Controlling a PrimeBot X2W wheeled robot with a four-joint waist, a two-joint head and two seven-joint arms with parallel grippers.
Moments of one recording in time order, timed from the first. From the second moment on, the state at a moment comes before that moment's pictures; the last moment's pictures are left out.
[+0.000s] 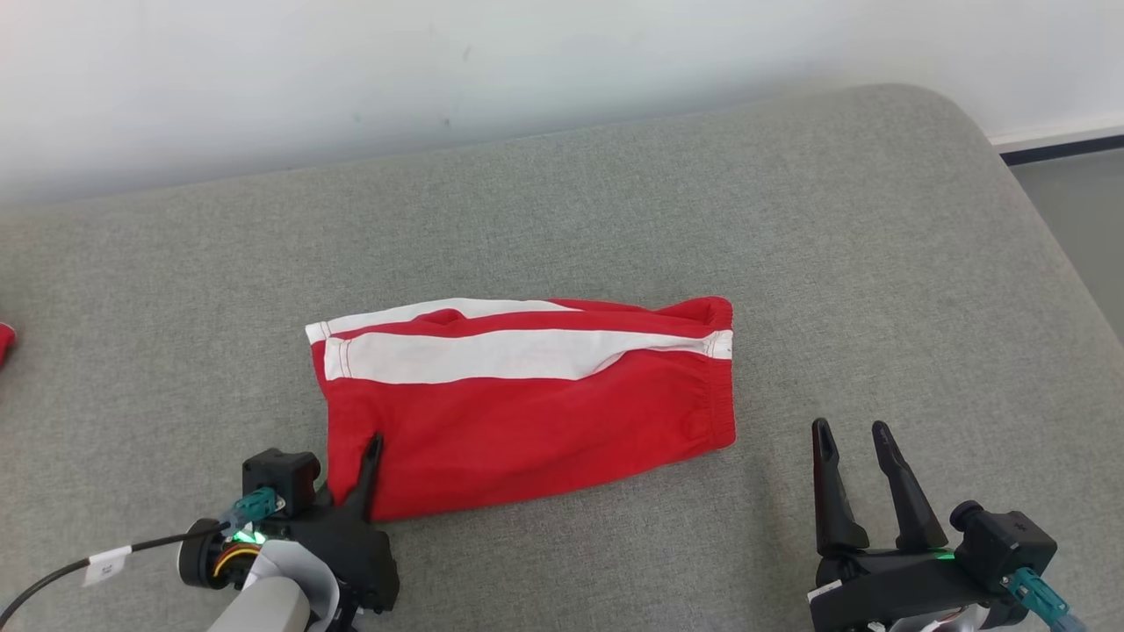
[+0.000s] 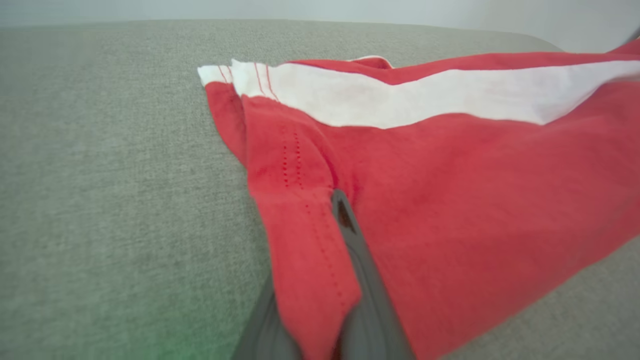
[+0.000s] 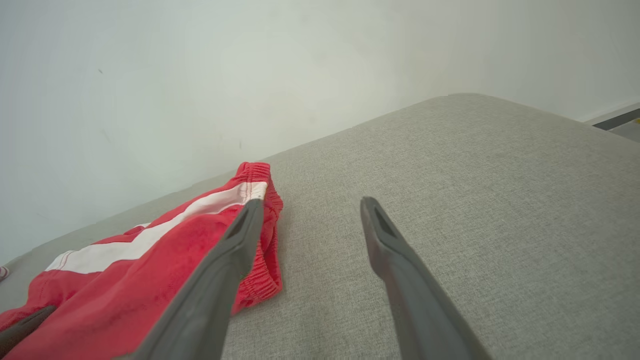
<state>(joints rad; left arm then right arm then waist) -0.52 0.24 -0.57 0.83 -0.65 -0.08 -0.25 -0.08 -0.05 0.04 0.21 0.35 0.13 -0.26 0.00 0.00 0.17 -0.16</state>
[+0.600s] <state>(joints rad) -0.21 0.22 -0.23 0.27 -0.37 0.06 -0.26 -0.09 -0.05 0.01 0.21 0.34 0.13 -0.26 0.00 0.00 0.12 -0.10</state>
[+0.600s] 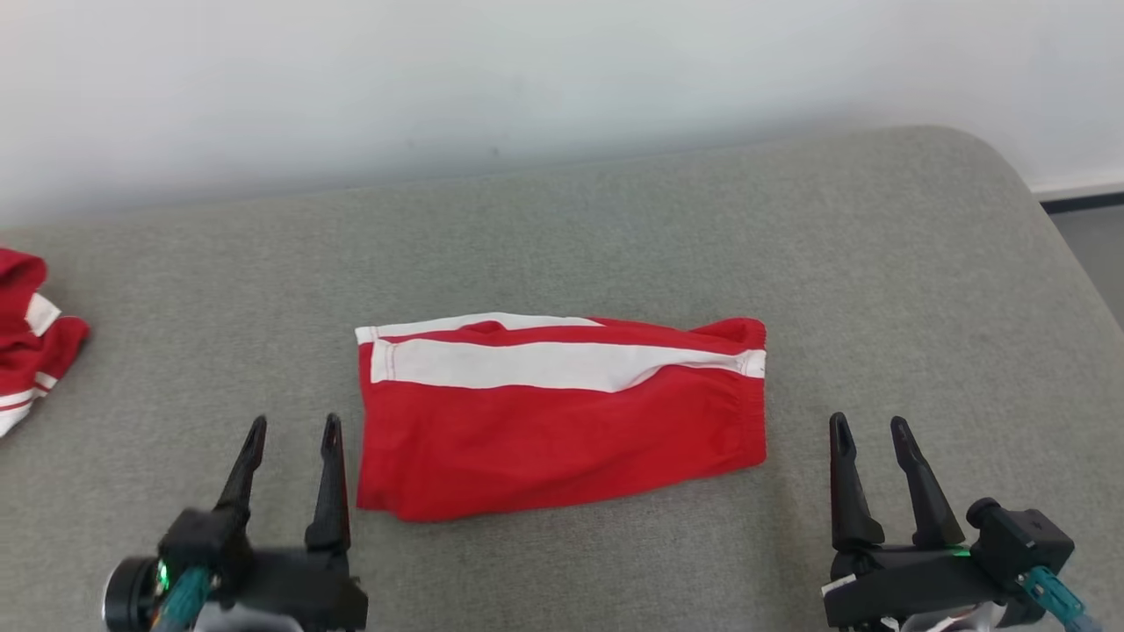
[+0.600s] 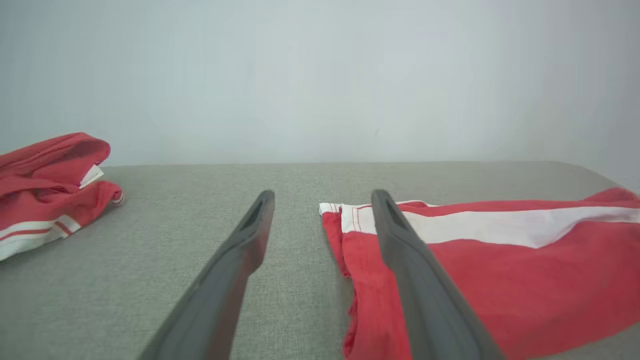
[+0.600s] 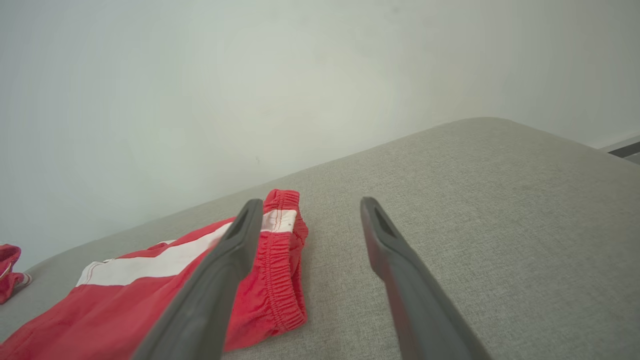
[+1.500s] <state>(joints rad) 0.01 0.07 0.07 0.14 -0.13 -0.06 -0.26 -0.28 -0.13 0.03 0.52 0.28 0.13 -0.26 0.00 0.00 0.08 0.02</state>
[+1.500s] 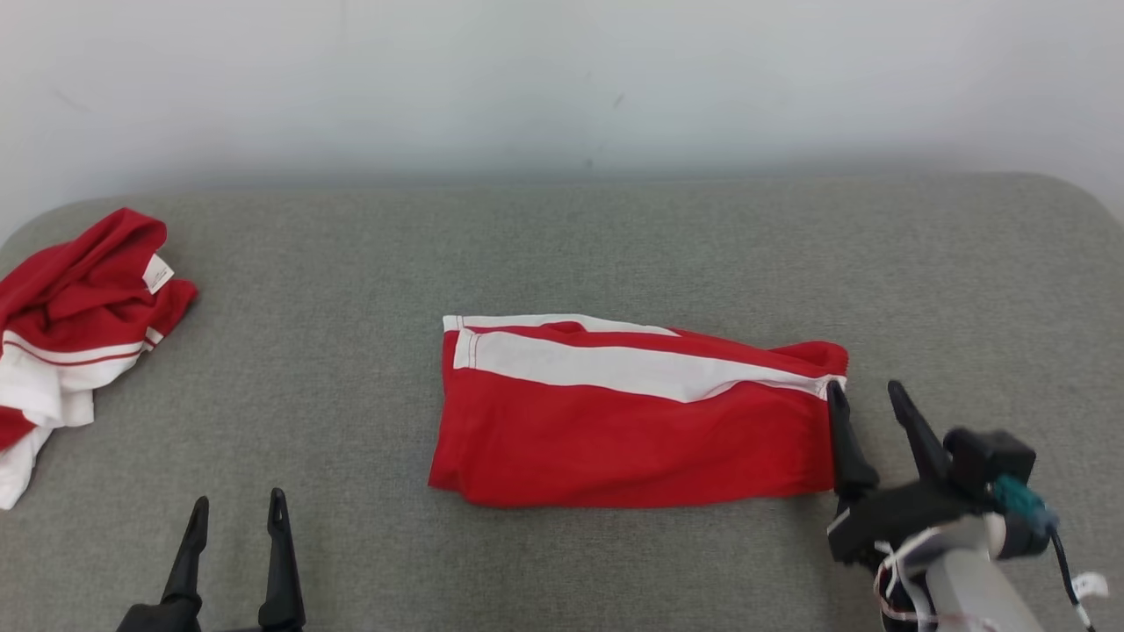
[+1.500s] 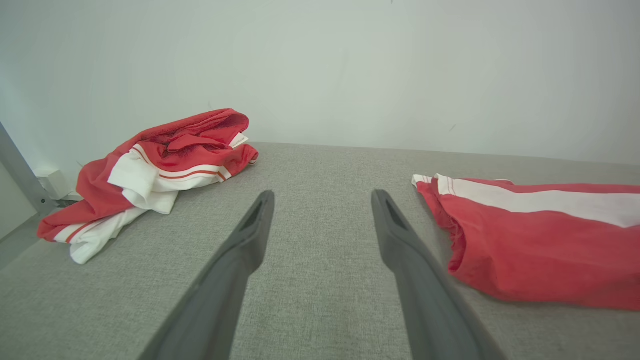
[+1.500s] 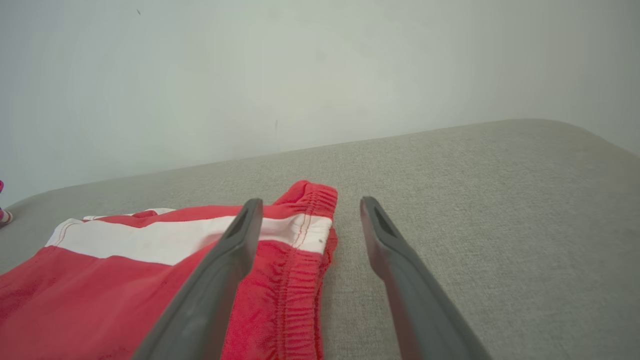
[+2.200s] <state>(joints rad) -0.07 0.05 0.03 0.19 -0.15 -0.08 -0.26 -0.68 -0.15 0.13 1.12 0.48 0.13 -0.06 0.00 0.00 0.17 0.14</state>
